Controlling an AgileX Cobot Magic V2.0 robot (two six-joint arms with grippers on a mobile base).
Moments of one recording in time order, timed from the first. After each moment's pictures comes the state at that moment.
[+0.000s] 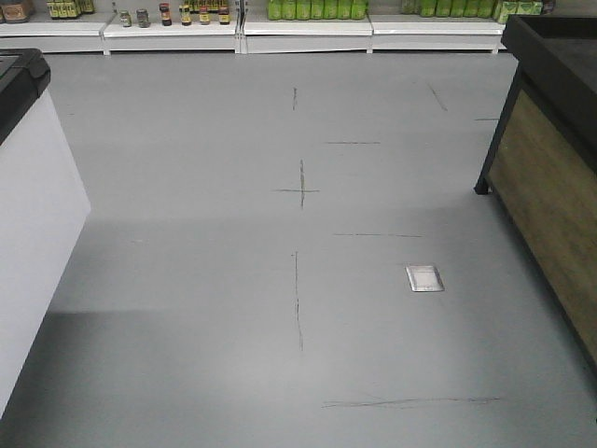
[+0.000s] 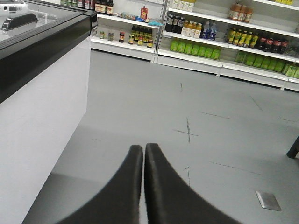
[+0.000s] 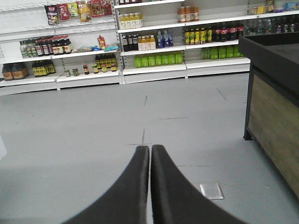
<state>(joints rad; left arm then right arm) 0.07 -0.01 0.02 0.12 0.25 -0.34 0.04 -0.01 0.03 -0.05 0.14 0.12</state>
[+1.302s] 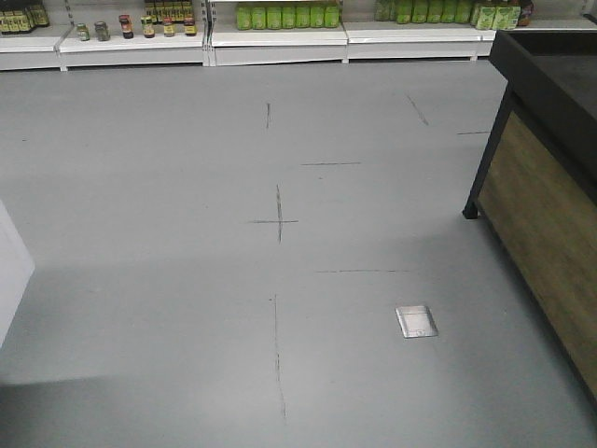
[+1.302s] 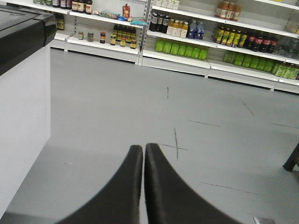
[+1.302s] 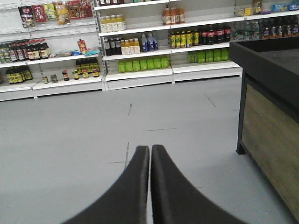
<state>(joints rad) 0.07 -0.01 0.02 0.12 0.25 -0.34 0.04 -0.01 0.03 -0.05 0.14 0.12</state>
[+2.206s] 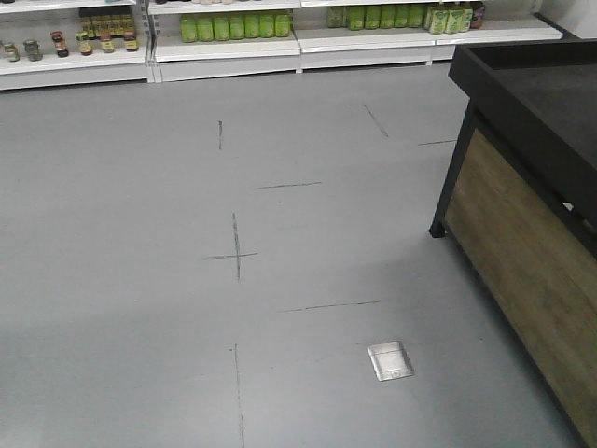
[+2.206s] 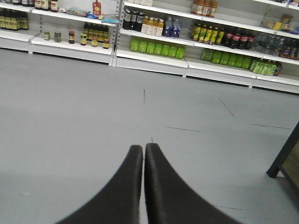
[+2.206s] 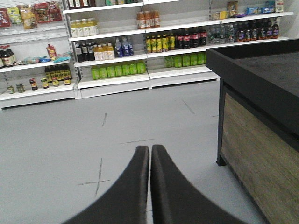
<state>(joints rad) 0.07 -0.01 0.02 0.12 0.25 -0.34 0.04 -0.01 0.03 -0.05 0.14 0.12</state>
